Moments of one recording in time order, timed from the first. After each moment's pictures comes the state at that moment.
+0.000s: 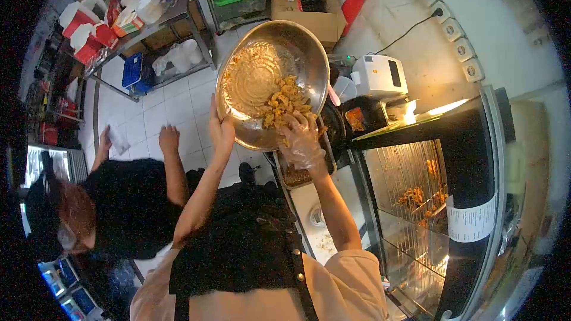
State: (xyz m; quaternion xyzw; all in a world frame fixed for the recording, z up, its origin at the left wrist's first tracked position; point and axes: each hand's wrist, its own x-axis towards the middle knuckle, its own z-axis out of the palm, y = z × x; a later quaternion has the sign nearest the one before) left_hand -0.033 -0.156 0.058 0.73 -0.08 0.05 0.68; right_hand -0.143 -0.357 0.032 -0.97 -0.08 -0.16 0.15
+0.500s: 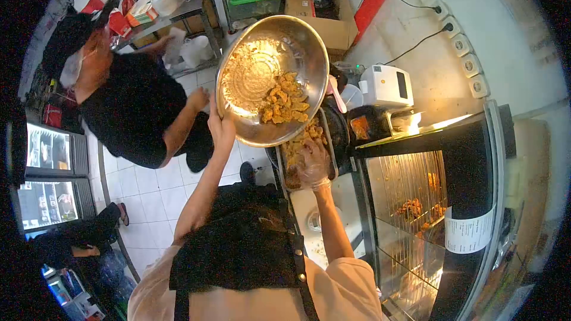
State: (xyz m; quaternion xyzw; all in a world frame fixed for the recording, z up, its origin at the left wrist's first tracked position) left_hand -0.038 -0.148 0.075 0.77 -0.05 0.12 0.62; right_hand -0.205 -0.367 -0.017 -0.95 0.01 -0.25 0.21
